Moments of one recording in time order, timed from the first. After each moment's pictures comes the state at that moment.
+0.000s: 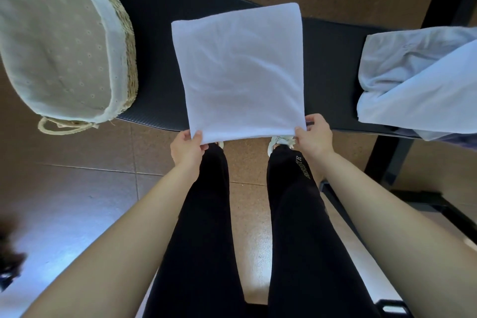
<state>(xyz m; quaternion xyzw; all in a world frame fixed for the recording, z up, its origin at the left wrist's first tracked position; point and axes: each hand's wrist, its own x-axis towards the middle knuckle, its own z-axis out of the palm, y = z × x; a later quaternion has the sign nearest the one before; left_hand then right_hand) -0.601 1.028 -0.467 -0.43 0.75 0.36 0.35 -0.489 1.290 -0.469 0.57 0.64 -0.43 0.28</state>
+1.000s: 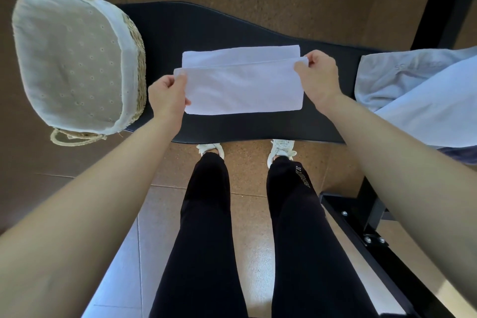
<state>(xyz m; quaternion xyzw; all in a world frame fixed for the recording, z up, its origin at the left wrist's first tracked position) -0.741 1.063 -0.446 -0.26 0.81 0.43 0.29 -0.638 1.345 -0.453 0.46 0.76 -0.44 0.15</state>
